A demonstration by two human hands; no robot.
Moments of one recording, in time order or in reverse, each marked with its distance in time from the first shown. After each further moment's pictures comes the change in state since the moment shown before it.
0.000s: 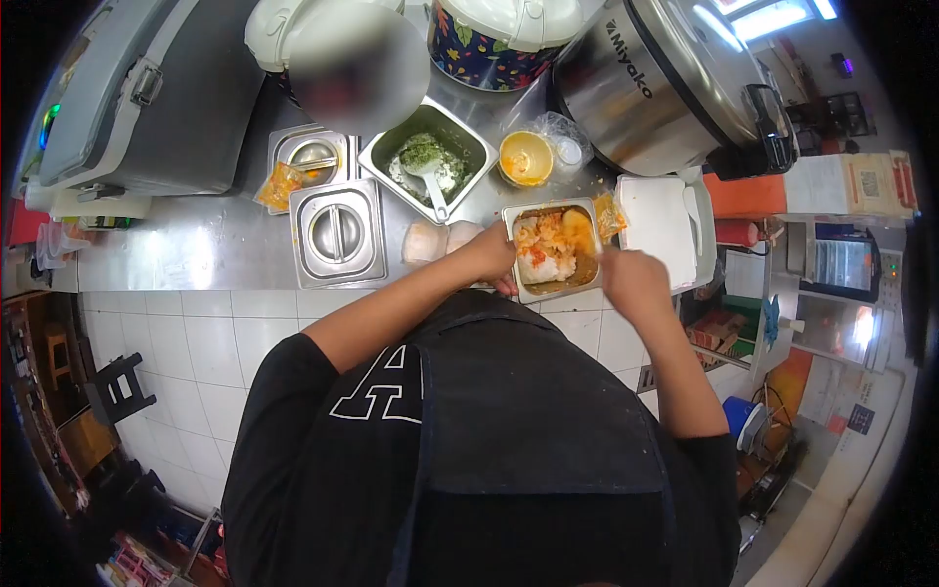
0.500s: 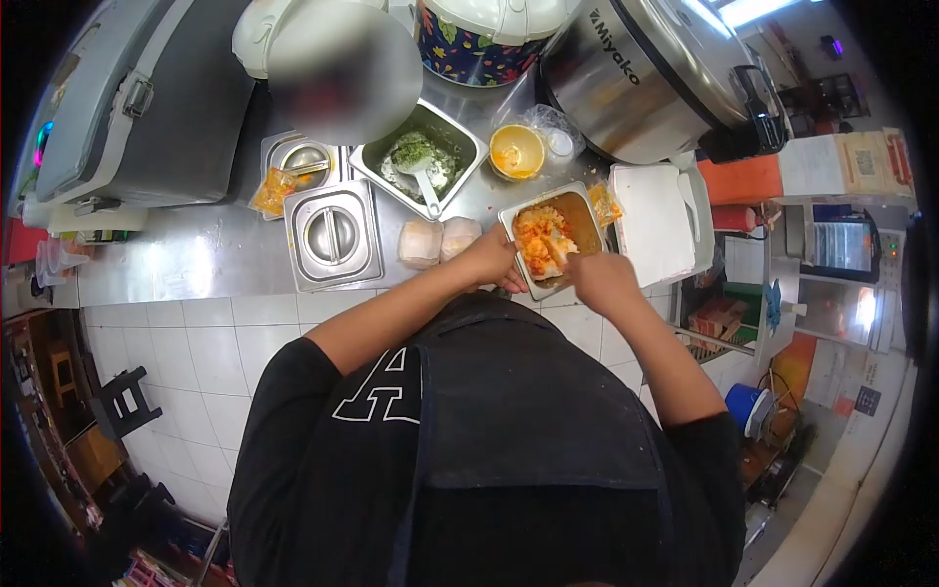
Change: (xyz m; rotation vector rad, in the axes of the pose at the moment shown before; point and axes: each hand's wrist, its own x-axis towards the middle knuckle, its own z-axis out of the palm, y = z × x) left_hand -0.006 -0.010 0.016 -0.171 -0.076 0.057; right_hand 0.003 -0.004 0.058 0.000 -0.044 -0.154
